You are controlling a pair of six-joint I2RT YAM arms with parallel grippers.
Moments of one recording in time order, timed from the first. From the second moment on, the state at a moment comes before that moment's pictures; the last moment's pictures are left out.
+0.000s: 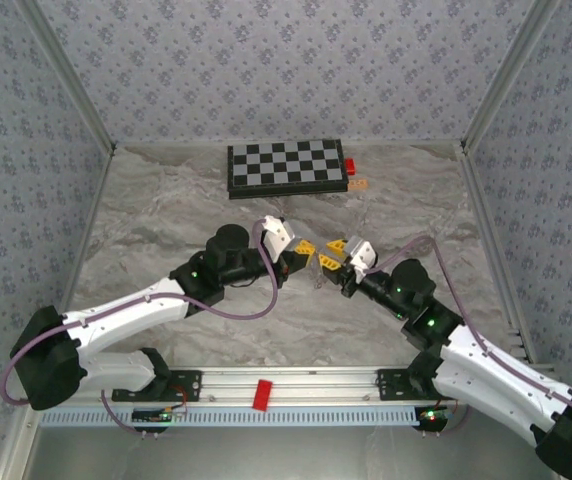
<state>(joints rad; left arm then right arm) -0.93 1.21 0.78 0.25 0.27 -0.05 0.75 0.67 0.41 0.24 -0.11 -0.14</state>
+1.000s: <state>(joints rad) -0.80 1.20 0.74 0.39 0.49 -0.17 0.47 0.86 0.52 0.39 -0.58 0.41</state>
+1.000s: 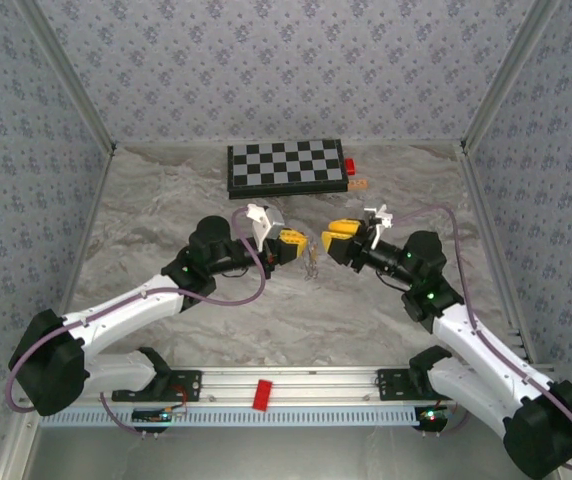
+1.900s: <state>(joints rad) -0.80 1.18 0.74 0.39 0.50 -0.20 0.53 0.93 0.53 0.41 -0.62 0.37</state>
